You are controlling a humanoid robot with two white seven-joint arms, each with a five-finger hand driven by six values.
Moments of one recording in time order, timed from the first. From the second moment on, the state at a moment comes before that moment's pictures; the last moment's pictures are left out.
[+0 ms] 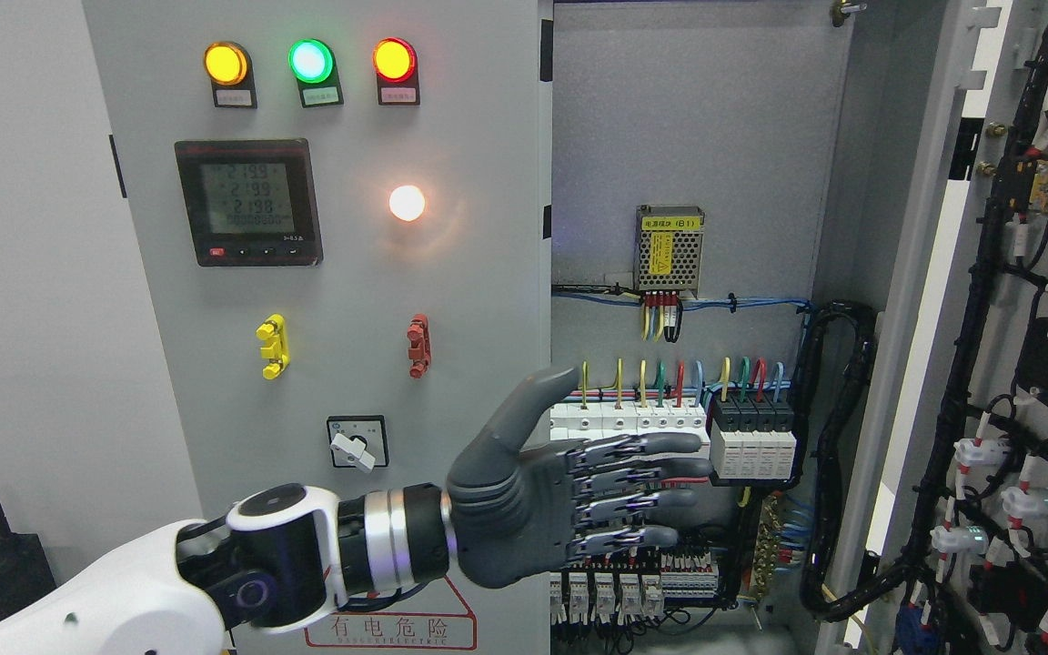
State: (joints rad) left arm -1.27 0.74 -1.21 -1.73 1.68 0.17 -0.35; right arm 0.13 0.12 0.23 -0.13 -0.14 -0.01 0.07
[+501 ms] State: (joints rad) left arm -0.99 1.05 -1.16 -1.79 1.62 0.16 -0.44; right arm 0.13 0.12 0.23 -0.13 -0.14 -0.01 0.07
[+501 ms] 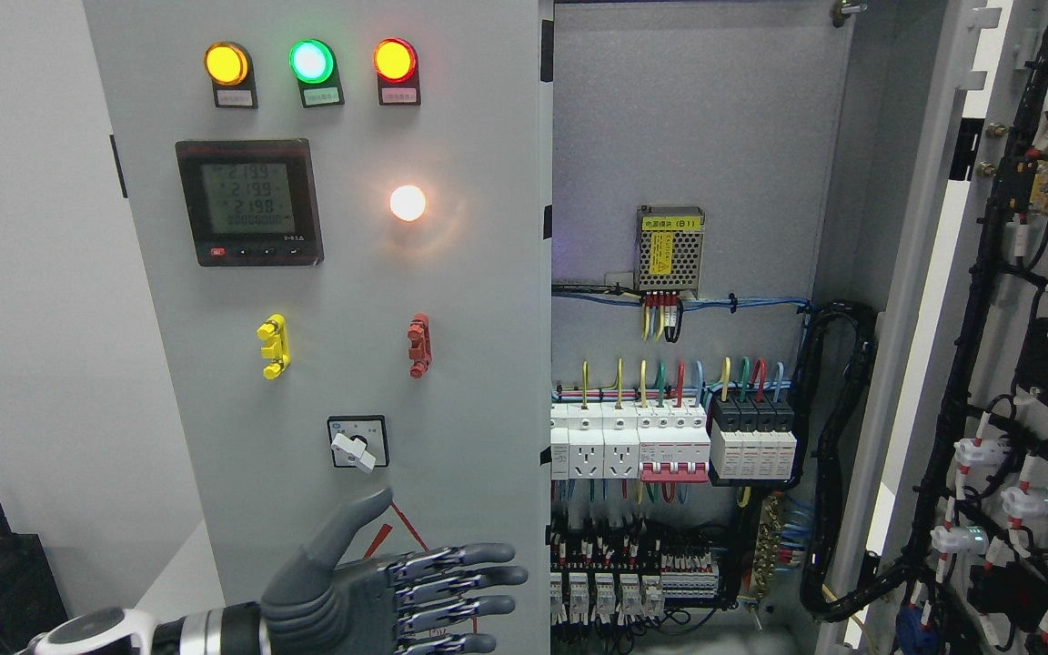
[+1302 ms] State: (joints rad) left arm -0.46 1.33 -1.13 -1.69 1.53 0.14 -0.44; right arm 0.13 0.12 0.23 -0.13 -0.14 -0.01 0.07
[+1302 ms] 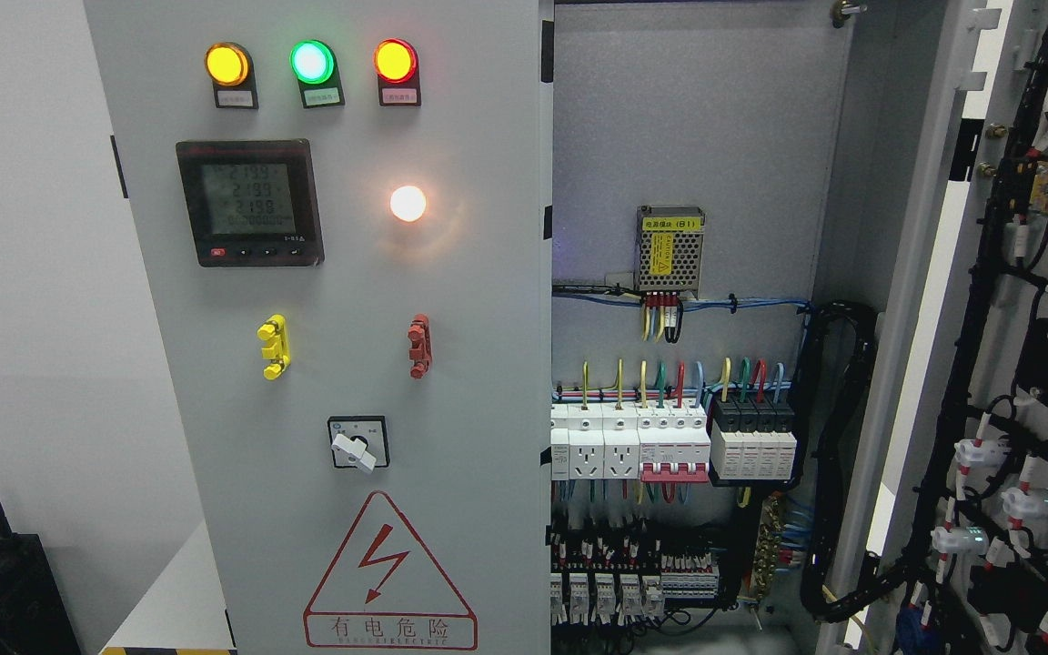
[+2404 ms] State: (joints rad) left arm 0.36 1.02 -0.93 -1.12 1.12 -0.16 -0.45; right arm 0.13 0.12 0.23 -0.13 -0.14 -0.01 0.07
